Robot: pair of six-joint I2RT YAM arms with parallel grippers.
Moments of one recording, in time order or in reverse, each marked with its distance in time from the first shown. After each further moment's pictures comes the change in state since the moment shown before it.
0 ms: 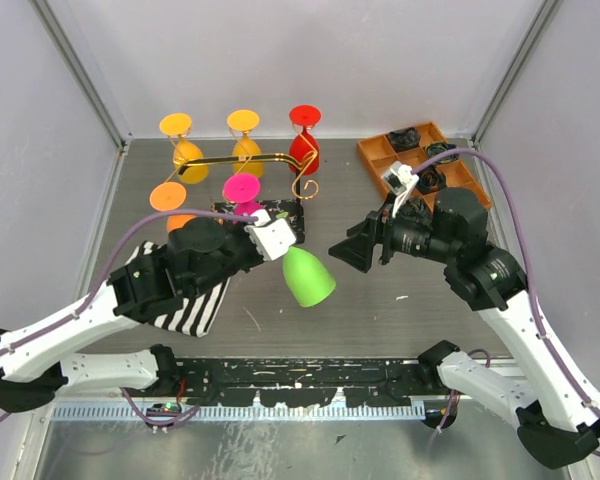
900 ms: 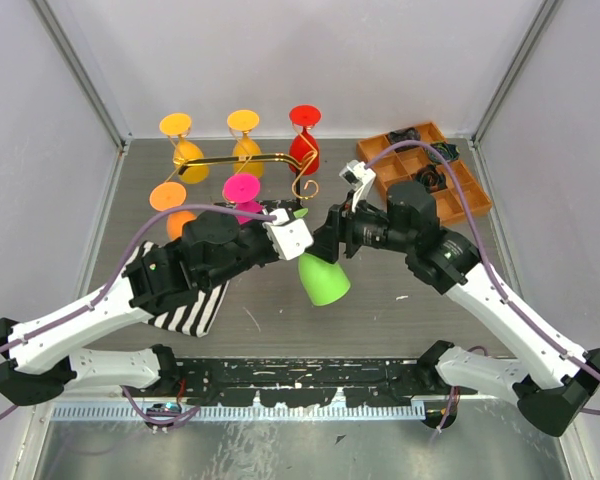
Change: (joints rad) left arm 0.000 0.098 0.056 0.068 0.105 0.073; right arm 0.163 0.174 -0.031 0.190 0.077 0.063
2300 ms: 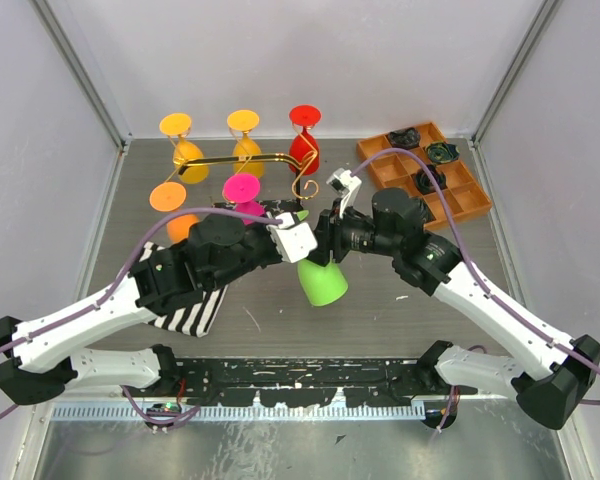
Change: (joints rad) left arm 0.000 0.008 -0.027 0.019 -0.014 0.023; right arm 0.034 0.038 -0.093 0.137 0.000 0.023
